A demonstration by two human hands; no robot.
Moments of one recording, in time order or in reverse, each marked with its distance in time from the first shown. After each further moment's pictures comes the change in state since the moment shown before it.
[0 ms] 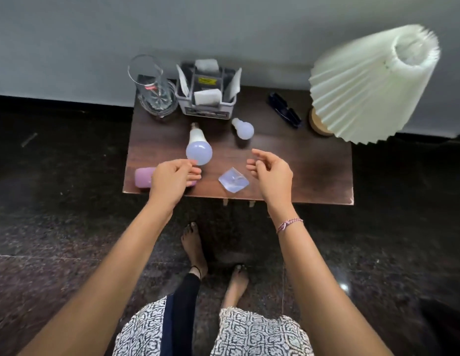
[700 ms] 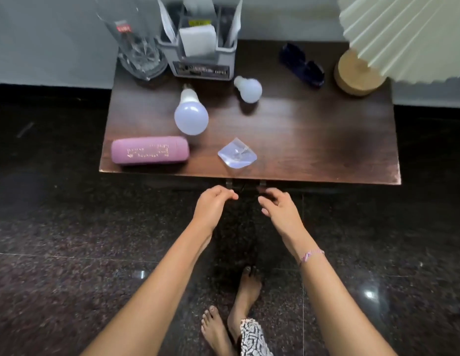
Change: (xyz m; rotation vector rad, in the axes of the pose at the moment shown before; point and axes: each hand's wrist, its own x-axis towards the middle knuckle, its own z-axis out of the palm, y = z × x) left_hand 0.013 -0.157 0.087 0.036 -0.102 -0.071; right_hand -0.002 0.187 0.006 -0.107 -0.292 0.193
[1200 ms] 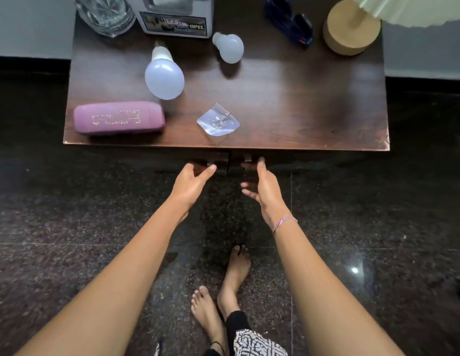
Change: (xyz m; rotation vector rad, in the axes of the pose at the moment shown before) left_hand 0.020 -0.026 -0.003 0.147 0.064 0.007; right_hand 0.014 0.012 0.011 0.448 0.069 0.229
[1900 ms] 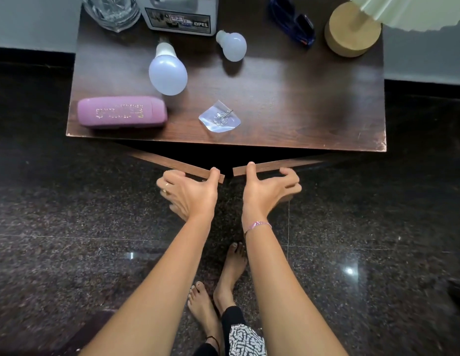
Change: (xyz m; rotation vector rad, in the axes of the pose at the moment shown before) left_hand -0.044 0.009 0.034 0.183 0.648 -0.110; right_hand -0.027 0.009 0.029 -0.098 0.699 -0.345
